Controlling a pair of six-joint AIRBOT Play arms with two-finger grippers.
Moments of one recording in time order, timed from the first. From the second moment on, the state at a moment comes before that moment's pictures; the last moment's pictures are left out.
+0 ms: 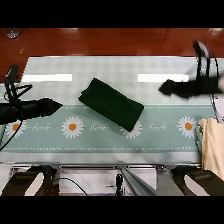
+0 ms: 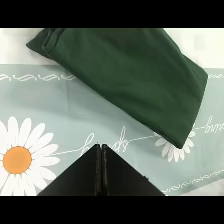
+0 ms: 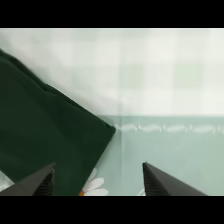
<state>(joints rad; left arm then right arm) 0.03 -0.67 0.72 0.94 -1.11 -1.44 0.12 -0.89 0.87 -1.25 0.99 1.78</state>
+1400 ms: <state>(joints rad) 0.03 -0.68 0.71 0.89 -1.06 -1.44 0.24 -1.46 0.99 -0.54 0.99 1.27</state>
